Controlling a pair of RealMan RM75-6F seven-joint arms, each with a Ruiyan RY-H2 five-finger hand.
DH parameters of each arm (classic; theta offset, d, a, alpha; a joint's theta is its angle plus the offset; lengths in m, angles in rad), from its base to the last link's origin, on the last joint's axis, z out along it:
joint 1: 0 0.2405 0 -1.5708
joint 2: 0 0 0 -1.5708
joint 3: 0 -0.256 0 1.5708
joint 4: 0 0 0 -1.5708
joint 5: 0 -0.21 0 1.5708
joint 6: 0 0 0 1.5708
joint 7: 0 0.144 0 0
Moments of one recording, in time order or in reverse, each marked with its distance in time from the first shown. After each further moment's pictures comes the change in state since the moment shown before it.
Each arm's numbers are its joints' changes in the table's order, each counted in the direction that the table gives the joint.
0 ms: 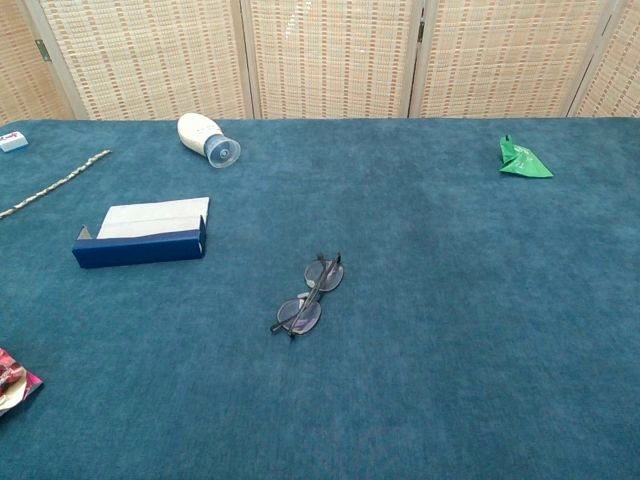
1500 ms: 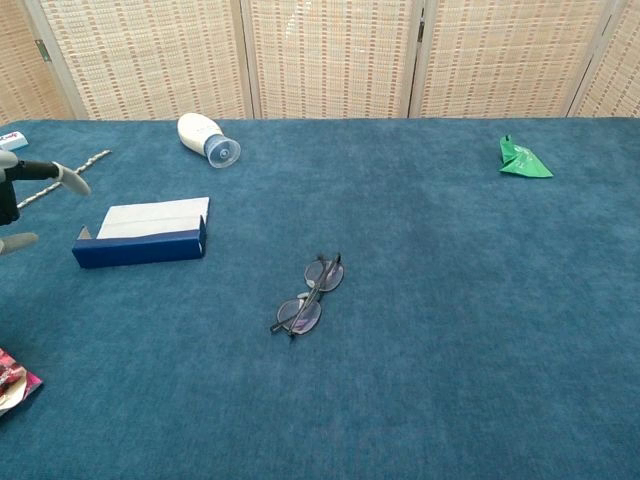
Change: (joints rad) left arm -0.431 -0.083 0.085 0.140 0.048 -0.572 -0.034; right arm -0.002 0.016 -0.014 -0.015 -0.017 0.008 -0.012
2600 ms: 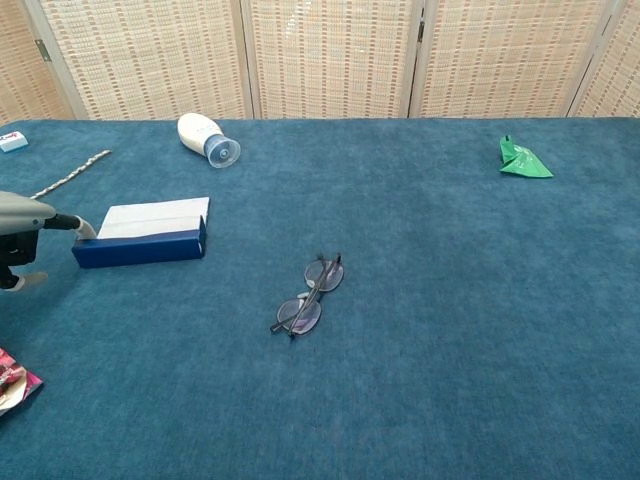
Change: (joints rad) left arm -0.173 -0.083 -0.073 0.090 0.401 -0.210 0.260; right arm -0.010 -0.022 0.005 0.050 -0.029 -0.013 0.046
